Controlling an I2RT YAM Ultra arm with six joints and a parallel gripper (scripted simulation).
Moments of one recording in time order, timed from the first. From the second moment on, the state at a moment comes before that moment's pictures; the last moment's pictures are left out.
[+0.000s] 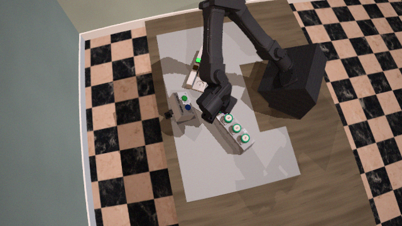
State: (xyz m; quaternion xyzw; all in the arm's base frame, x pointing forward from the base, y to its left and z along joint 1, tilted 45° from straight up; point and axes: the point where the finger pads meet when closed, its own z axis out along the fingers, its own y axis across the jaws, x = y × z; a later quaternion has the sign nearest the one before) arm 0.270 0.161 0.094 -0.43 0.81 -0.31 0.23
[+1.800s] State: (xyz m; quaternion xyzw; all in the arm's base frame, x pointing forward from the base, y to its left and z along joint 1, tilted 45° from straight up) arm 0.271 0.161 0.093 -0.47 0.80 -0.32 0.22
